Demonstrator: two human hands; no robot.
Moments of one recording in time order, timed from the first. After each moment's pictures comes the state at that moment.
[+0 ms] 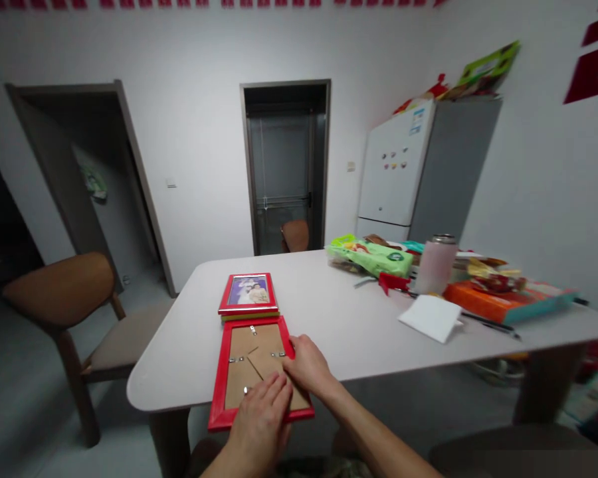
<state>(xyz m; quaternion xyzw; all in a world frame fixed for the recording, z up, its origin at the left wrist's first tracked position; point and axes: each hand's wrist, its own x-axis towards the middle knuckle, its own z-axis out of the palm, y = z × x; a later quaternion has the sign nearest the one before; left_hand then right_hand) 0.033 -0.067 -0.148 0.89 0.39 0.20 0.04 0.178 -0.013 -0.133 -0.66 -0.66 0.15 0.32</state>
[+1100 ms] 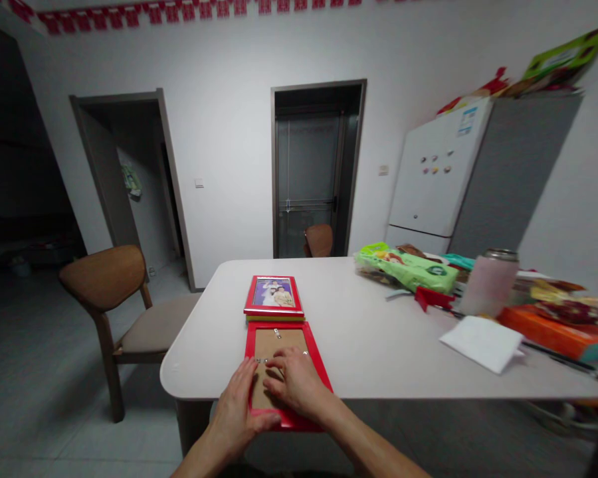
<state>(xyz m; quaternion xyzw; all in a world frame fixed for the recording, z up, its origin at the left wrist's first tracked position) -0.041 -0.050 -0.149 0.78 0.50 0.32 0.19 0.114 -0.026 -0.119 -0.52 -0.81 0.12 0.24</state>
